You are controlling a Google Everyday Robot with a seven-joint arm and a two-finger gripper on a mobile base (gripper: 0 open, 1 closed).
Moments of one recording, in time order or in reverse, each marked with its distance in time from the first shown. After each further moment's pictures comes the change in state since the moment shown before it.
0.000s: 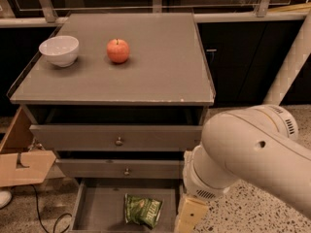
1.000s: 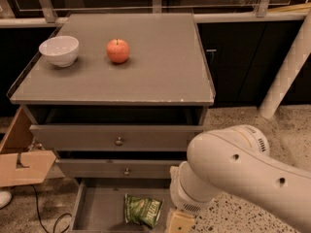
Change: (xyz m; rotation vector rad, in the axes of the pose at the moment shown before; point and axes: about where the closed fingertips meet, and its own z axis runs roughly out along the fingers) arm -0.011 0.024 0.051 -0.083 -0.036 -0.049
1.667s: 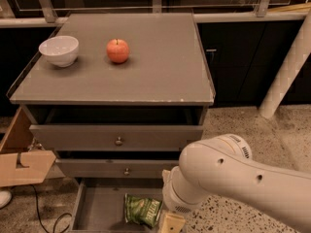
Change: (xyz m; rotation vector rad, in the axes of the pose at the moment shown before) arm -0.009 -0.005 0.042 -0.016 -0.040 -0.029
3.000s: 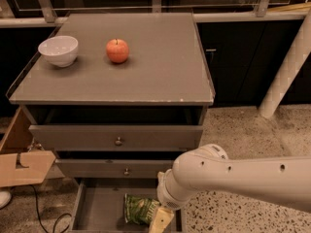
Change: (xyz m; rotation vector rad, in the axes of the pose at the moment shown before) arm 0.010 -0.039 0.087 0.003 -0.048 0.058
